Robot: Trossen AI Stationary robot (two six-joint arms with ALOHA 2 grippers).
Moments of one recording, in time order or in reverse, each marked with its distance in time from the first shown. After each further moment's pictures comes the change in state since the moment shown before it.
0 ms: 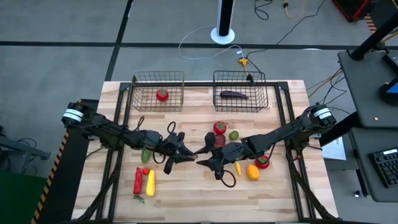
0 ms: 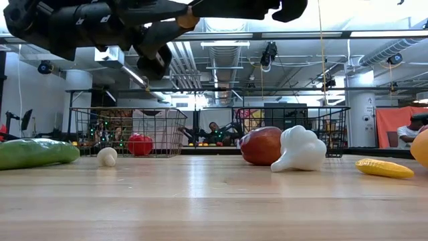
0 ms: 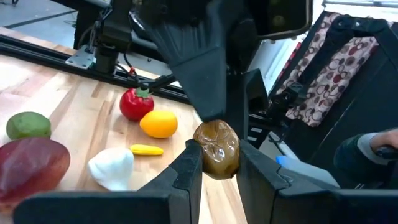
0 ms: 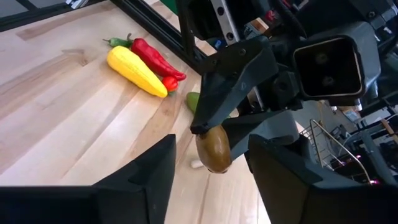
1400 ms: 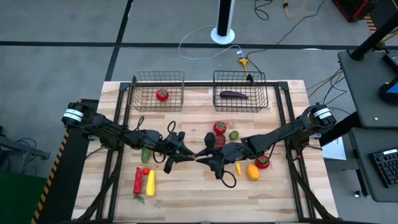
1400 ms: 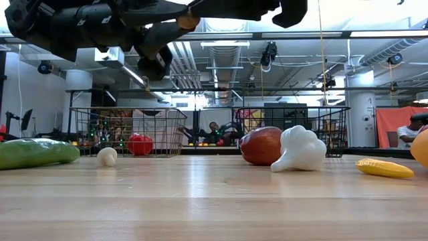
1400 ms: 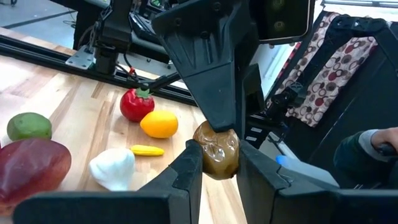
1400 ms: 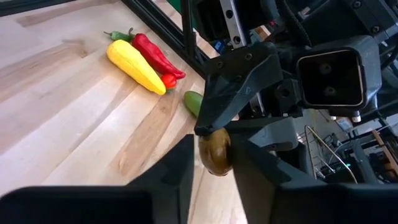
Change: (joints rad) left arm 0.003 0.000 -0.001 0.005 0.015 0.008; right arm -0.002 0.000 0.000 -0.003 0.000 -0.062
